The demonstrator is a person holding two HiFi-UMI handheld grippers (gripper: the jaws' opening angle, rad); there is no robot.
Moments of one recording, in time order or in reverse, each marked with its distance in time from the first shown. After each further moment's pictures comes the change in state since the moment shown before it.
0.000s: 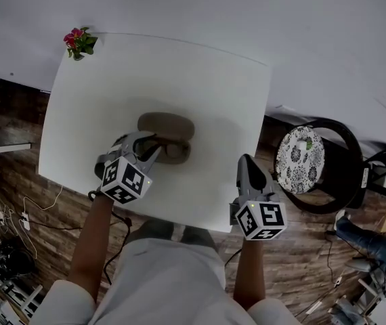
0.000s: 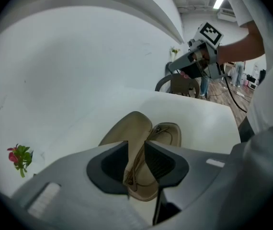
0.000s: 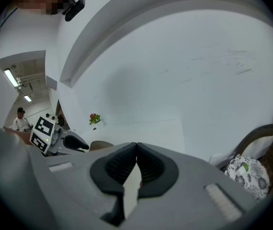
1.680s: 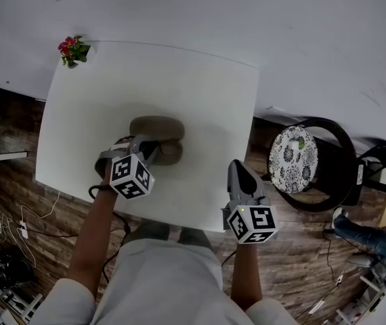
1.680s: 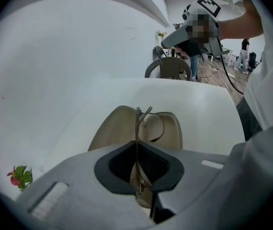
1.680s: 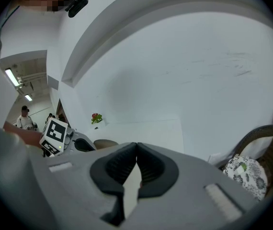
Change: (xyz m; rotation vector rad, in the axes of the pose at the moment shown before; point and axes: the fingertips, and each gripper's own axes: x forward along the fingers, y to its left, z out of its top) left arm 0.029 -0.016 -0.003 0.177 0.131 -0.063; right arm -0.017 0.006 -0.003 -0.008 0.004 0.004
